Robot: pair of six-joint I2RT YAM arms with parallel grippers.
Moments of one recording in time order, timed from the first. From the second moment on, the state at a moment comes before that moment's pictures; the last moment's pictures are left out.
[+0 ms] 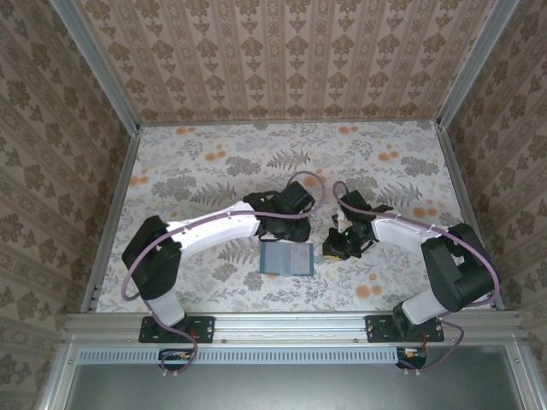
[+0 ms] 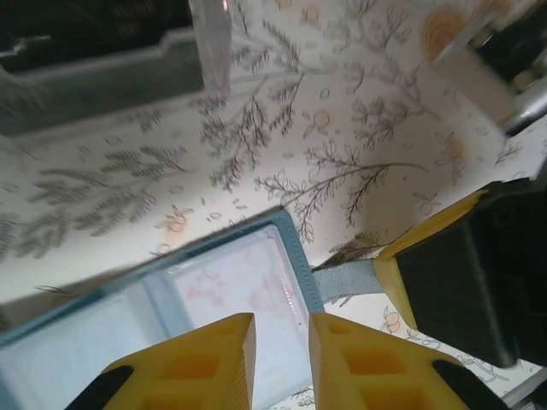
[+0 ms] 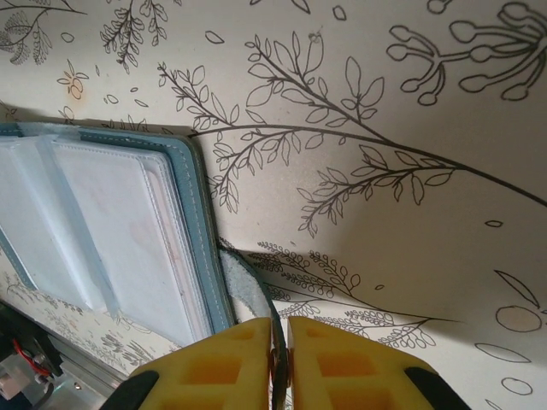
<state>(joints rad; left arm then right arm) -1.02 1.74 1.29 -0.65 0.07 -0.66 0.40 1.51 0.74 -0.56 -0.48 0.59</state>
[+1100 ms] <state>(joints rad) -1.06 1.88 1.23 -0.53 0.21 -0.87 0.40 1.51 0.74 -0.58 -0.48 0.58</state>
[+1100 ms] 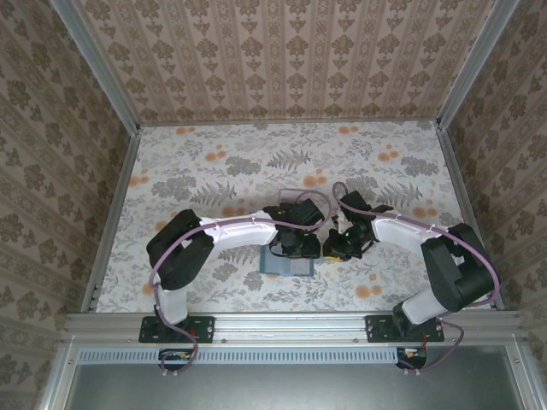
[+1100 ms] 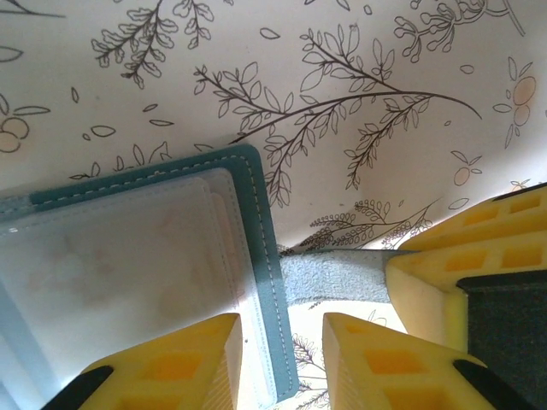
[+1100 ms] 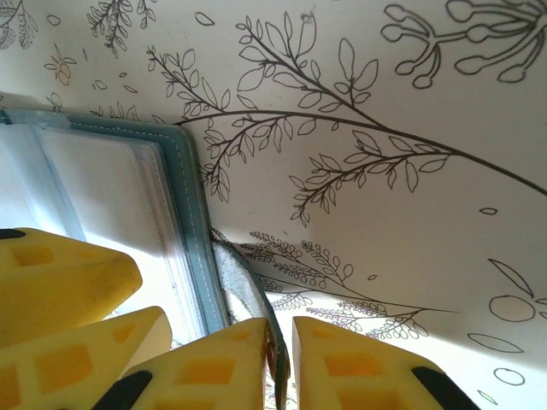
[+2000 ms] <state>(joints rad) -1.07 1.91 1.30 -0.77 0.06 -0.85 0.40 1.51 0.74 -0.59 -0.48 0.57</state>
